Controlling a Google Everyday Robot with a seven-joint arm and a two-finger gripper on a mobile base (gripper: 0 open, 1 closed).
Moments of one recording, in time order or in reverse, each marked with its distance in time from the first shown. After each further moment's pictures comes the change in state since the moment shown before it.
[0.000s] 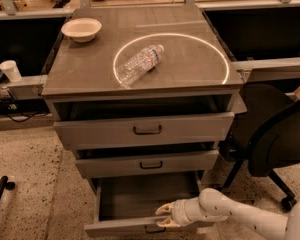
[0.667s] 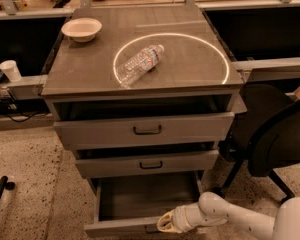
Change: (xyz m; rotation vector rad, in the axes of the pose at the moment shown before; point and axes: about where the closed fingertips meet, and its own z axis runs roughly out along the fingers) arm 0.031 0.026 0.019 -0.086 -0.029 0.027
